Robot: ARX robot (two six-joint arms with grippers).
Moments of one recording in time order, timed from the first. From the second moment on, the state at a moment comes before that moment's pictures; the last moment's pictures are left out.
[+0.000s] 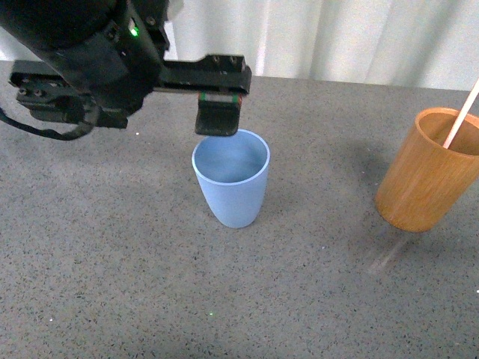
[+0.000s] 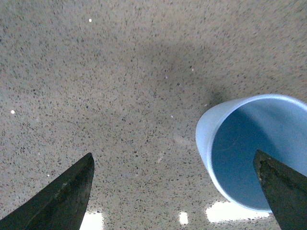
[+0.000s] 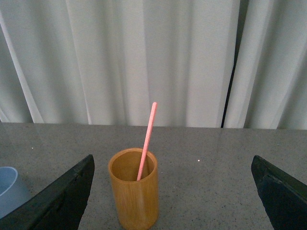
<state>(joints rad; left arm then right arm) -0.44 1.77 1.12 -0.30 -0.16 -0.26 0.00 0.00 0.02 0.00 0.00 0.00</state>
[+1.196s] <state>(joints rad) 0.00 0.32 0.06 0.26 0.00 -0.01 0.00 0.00 0.02 0.00 0.00 0.00</state>
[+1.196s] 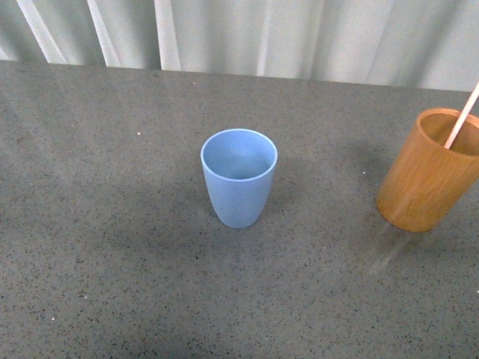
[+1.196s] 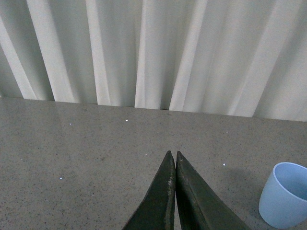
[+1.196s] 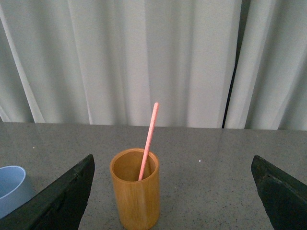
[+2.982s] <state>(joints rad) 0.00 0.00 0.02 0.00 0.00 0.00 -0.29 1.52 0.76 0.21 -0.56 -0.17</state>
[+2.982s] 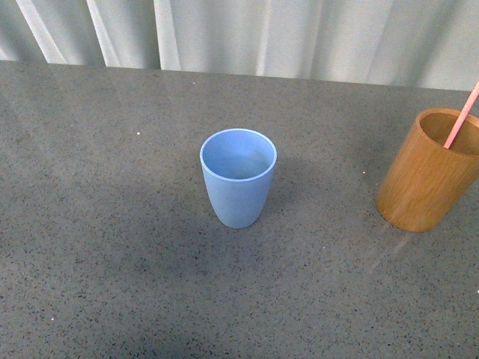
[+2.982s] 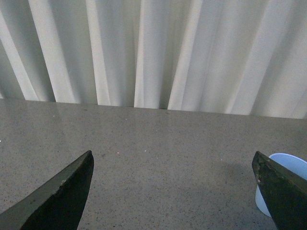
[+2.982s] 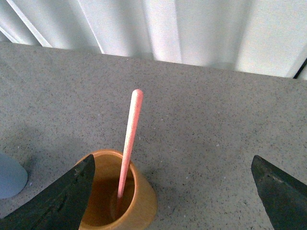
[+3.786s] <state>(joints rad) 0.00 0.00 0.02 0.00 0.00 0.00 -0.14 1.82 0.90 0.36 -0.60 -0.03</state>
